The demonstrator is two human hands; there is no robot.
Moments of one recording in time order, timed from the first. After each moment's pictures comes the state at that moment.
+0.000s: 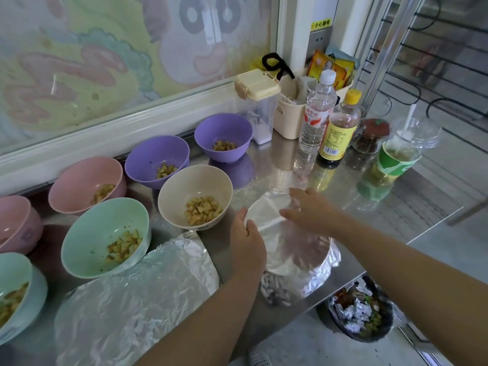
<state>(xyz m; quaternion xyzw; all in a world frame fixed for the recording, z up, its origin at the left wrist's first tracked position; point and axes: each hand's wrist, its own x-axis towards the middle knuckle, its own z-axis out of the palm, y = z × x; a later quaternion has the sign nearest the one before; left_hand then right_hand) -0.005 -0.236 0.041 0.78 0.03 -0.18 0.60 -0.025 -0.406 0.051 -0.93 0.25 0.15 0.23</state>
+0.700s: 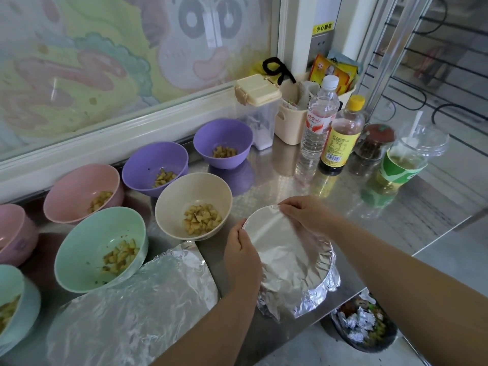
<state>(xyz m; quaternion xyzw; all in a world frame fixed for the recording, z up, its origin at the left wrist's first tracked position) 0.001 -0.234 0.033 0.78 0.05 -0.14 0.61 -0.005 -0.422 0.027 -0.86 0.23 0.05 0.45</state>
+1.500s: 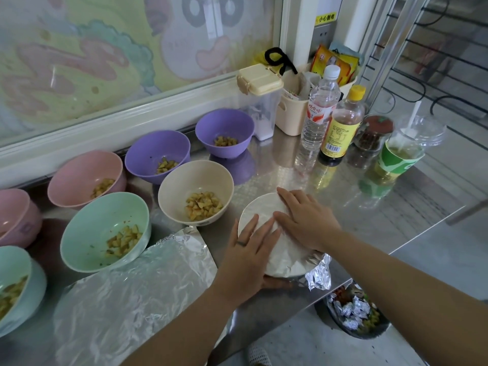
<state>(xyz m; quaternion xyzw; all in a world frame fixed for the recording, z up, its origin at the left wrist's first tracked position) 0.002 -0.183 -0.014 0.81 -0.56 0.10 0.16 -0.039 -0.391 0.021 -0.97 0.17 0.06 0.17</state>
